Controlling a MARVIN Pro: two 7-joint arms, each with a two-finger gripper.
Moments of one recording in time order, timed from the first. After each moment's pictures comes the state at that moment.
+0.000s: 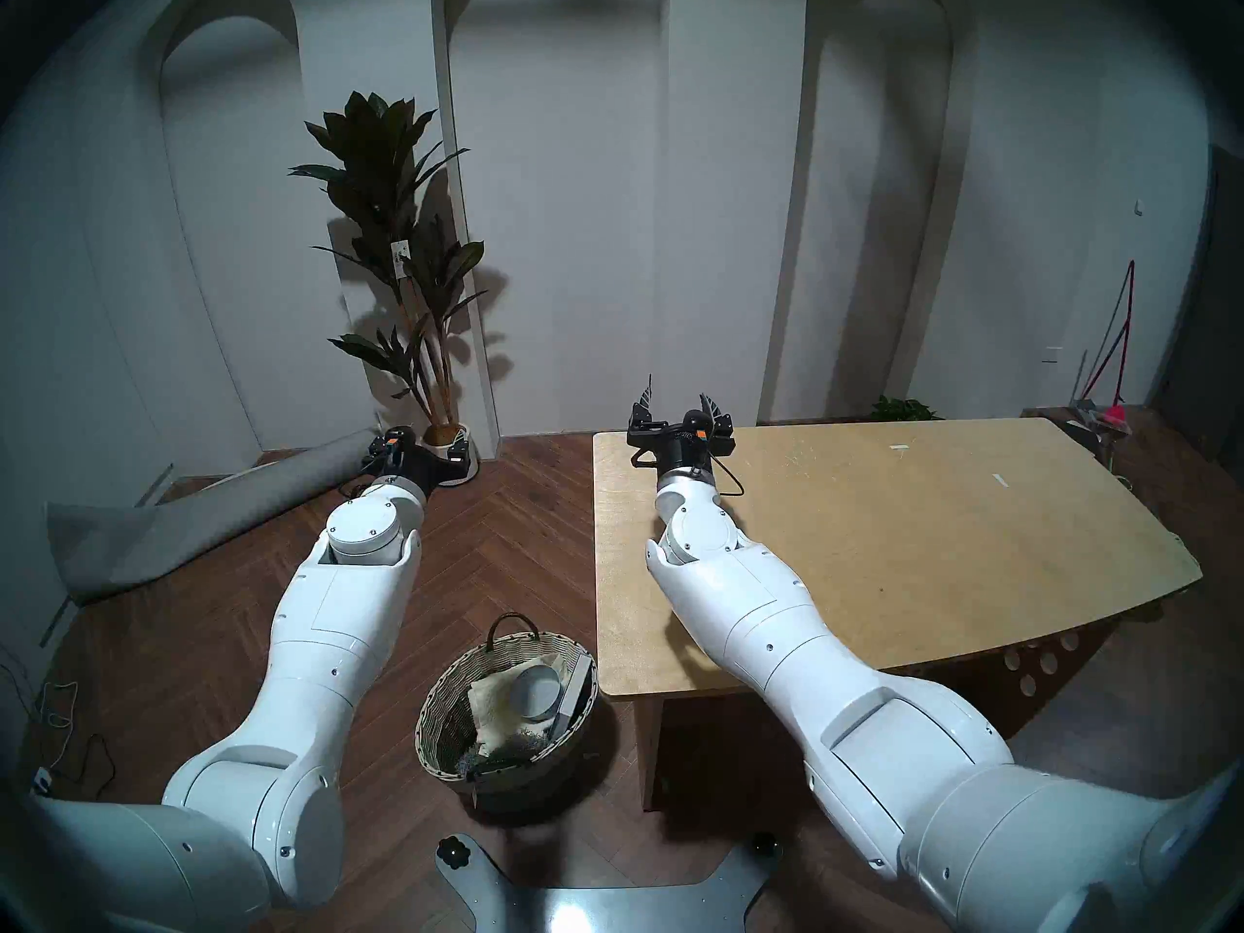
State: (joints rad) left arm 1.09 -1.47 -1.61 -1.05 0.03 -0.05 -0.06; right arm -0.95 -1.44 0.98 -0.91 0.46 -0.47 -0.37
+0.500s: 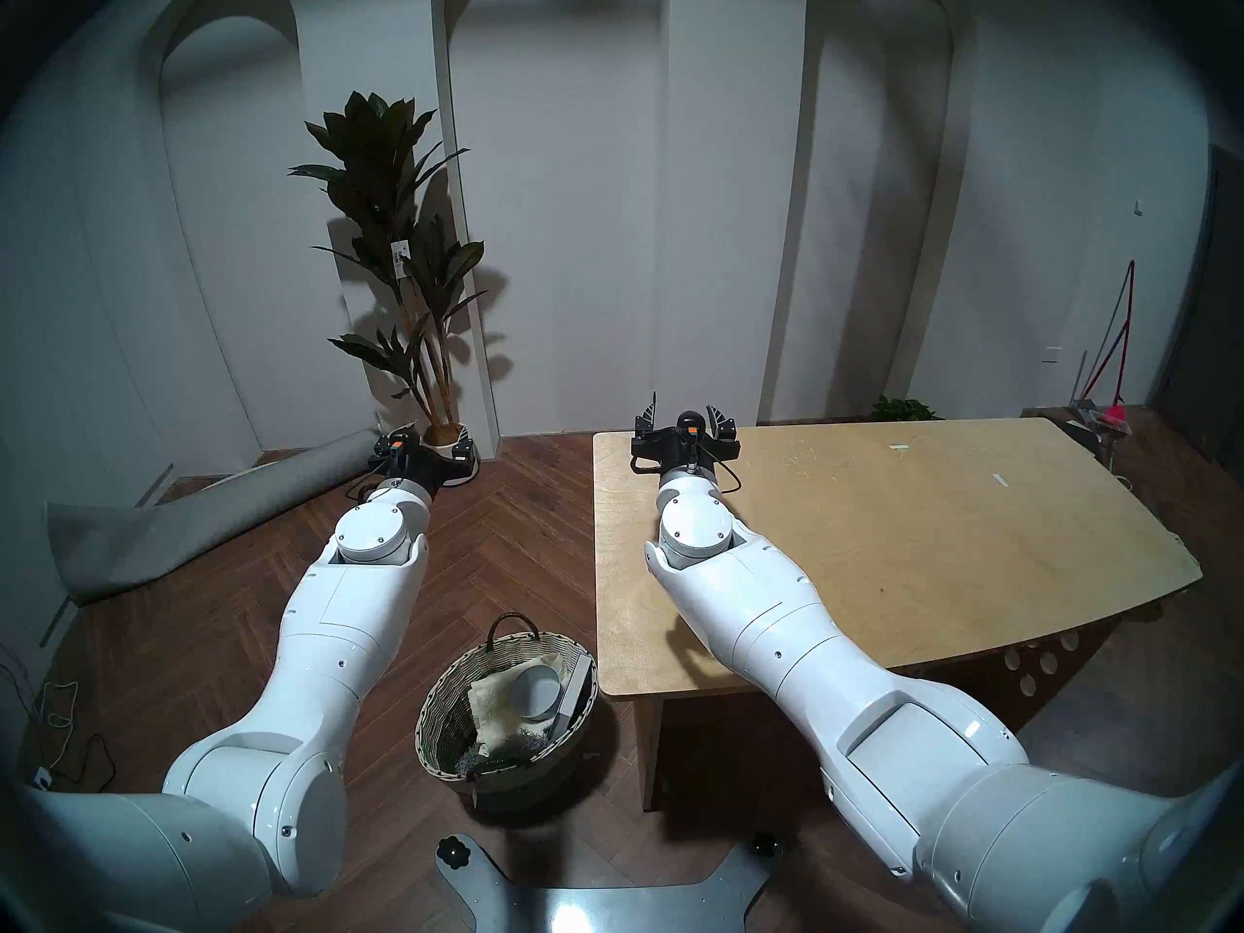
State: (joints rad) left arm 1.05 -1.48 -1.60 -0.94 0.02 -0.18 -0.06; right arm -0.95 -1.39 0.93 -1.01 0.40 -0.19 -0.51
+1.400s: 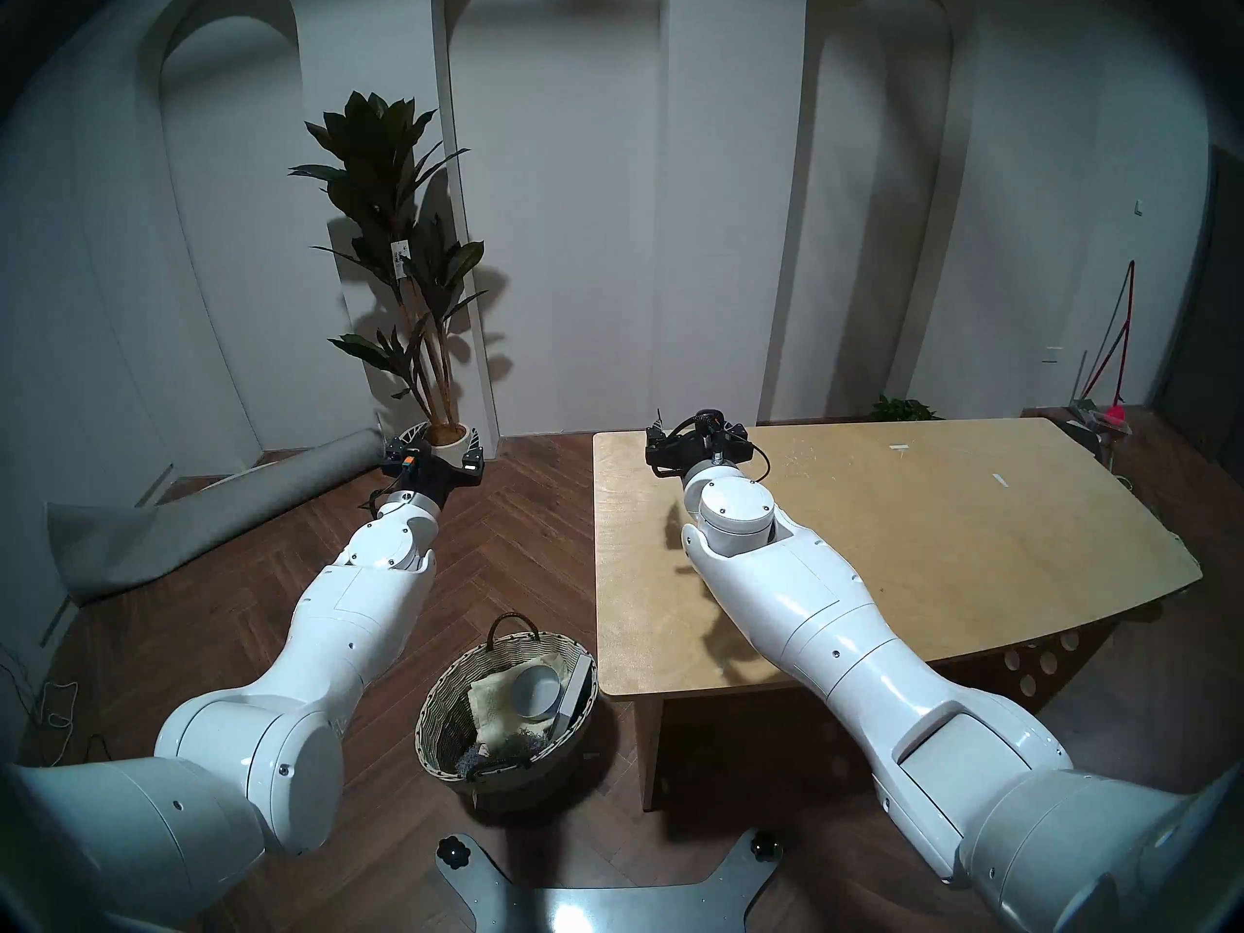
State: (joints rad) left arm 0.93 -1.46 -1.56 -0.65 0.04 -0.46 -0.10; right arm -1.01 -1.27 0.98 -1.17 0.56 0.00 -0.31
